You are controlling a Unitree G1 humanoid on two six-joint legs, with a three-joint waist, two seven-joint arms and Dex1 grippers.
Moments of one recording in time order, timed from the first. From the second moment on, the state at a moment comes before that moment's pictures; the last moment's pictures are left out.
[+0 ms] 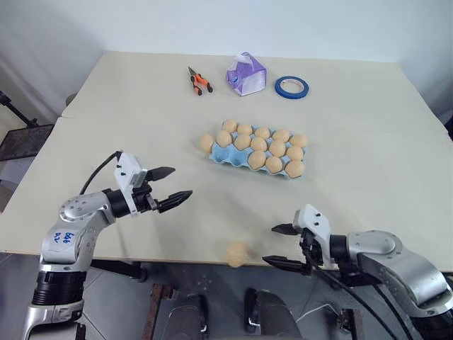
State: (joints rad) left arm -0.27 0.61 0.16 -0.12 -0.47 0.46 -0.83; right arm -0.12 -0.74 0.14 -0.50 0.50 0.78 0.86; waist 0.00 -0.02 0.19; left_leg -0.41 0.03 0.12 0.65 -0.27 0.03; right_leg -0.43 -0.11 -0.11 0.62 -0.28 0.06
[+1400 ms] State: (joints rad) left arm -0.10 0.70 0.38 -0.14 -0.49 0.42 -0.81; right arm -0.38 -0.64 0.06 -0.57 0.61 1.08 0.67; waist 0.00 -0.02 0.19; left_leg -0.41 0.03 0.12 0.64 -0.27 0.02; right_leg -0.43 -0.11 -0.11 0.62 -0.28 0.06
